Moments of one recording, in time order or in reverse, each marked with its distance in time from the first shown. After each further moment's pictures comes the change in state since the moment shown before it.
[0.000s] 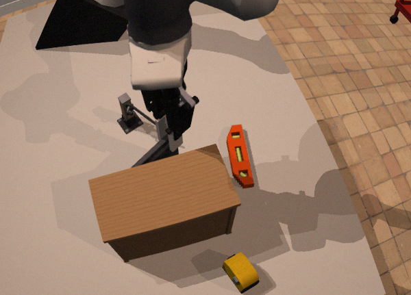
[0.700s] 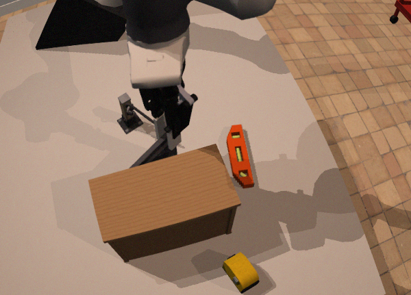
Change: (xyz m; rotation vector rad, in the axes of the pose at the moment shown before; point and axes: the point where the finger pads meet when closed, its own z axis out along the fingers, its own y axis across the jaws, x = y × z) arm 0.000 0.004 0.000 0.000 0.000 -0.024
